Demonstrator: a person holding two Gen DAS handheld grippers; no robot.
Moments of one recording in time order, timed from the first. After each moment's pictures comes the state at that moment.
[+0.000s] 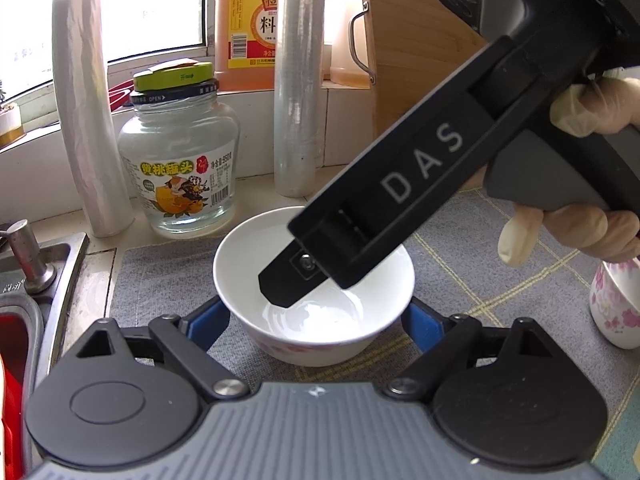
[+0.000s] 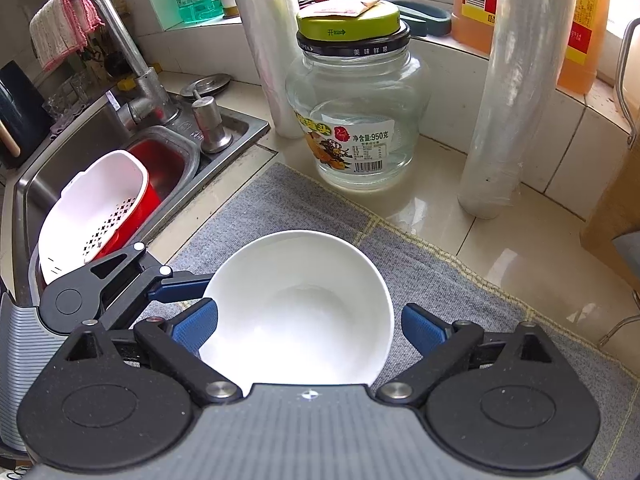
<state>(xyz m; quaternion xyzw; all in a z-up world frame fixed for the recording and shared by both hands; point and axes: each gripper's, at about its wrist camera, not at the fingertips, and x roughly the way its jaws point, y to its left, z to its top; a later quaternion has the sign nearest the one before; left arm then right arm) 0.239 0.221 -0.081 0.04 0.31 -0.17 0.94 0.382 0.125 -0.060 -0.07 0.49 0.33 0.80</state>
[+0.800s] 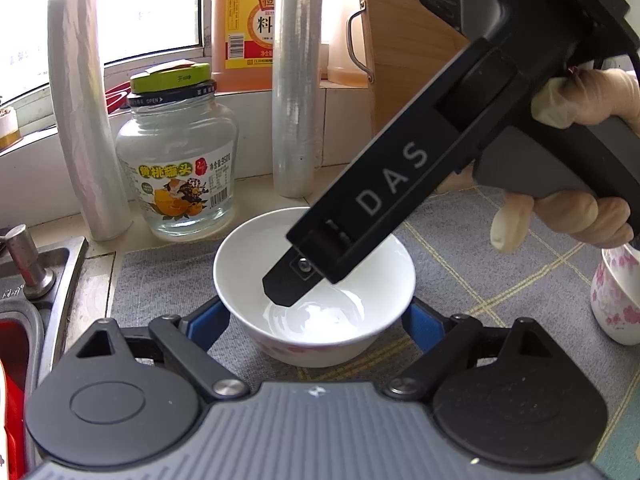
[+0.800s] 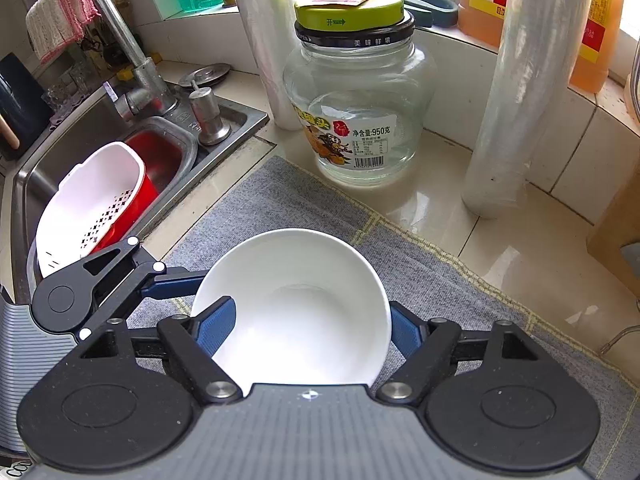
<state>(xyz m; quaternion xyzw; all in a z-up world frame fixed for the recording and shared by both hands) 0.240 0.223 -0.081 0.04 0.31 -0.18 0.93 0.390 0.128 -0.063 -0.07 0.51 0.34 0.79</state>
